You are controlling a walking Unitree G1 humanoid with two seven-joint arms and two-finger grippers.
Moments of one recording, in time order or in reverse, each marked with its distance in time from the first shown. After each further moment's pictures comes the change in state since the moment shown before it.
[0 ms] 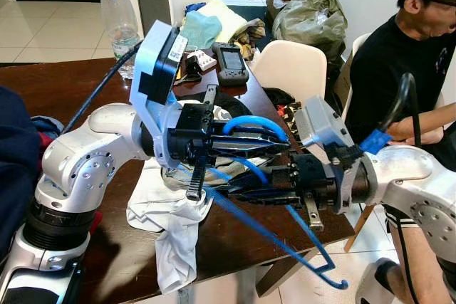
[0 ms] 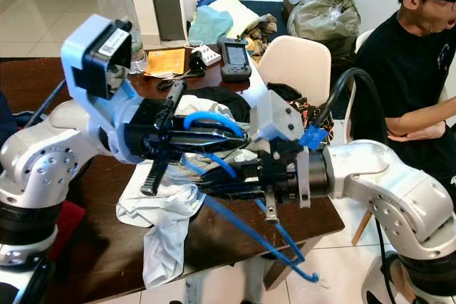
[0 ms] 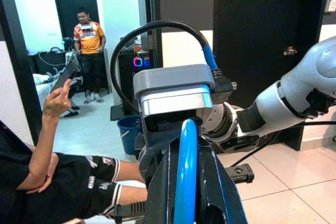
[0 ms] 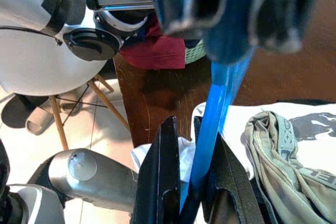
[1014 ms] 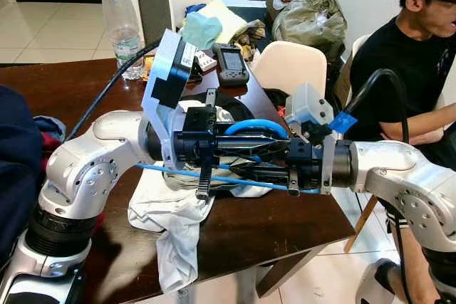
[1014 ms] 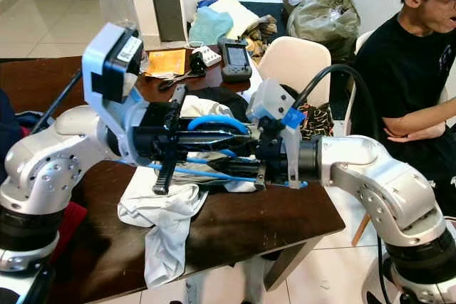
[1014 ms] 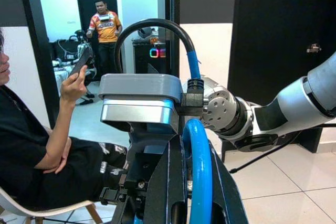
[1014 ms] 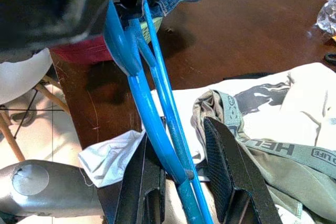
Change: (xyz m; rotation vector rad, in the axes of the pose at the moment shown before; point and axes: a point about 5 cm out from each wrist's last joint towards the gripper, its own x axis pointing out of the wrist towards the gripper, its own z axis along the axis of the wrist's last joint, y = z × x) left arm 0.002 -0.002 -0.008 -0.021 0.007 0.036; right arm 0.002 -0.024 -0.010 0.033 0.050 -0.208
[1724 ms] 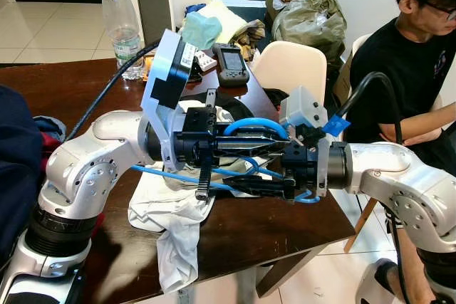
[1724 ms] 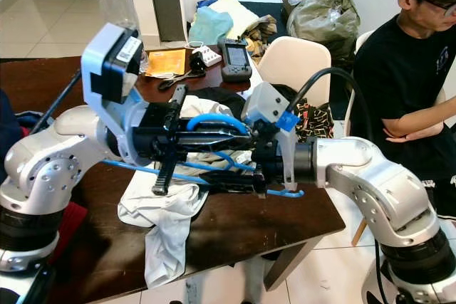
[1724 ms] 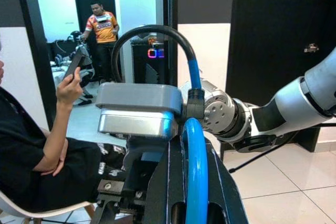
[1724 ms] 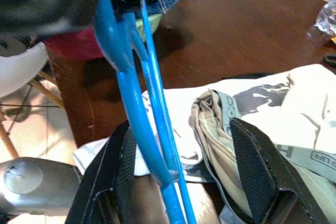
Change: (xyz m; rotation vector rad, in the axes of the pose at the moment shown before) left arm 0.000 0.000 0.000 -0.001 0.001 -0.006; right arm 0.005 0.001 -0.003 -0.030 0.022 0.010
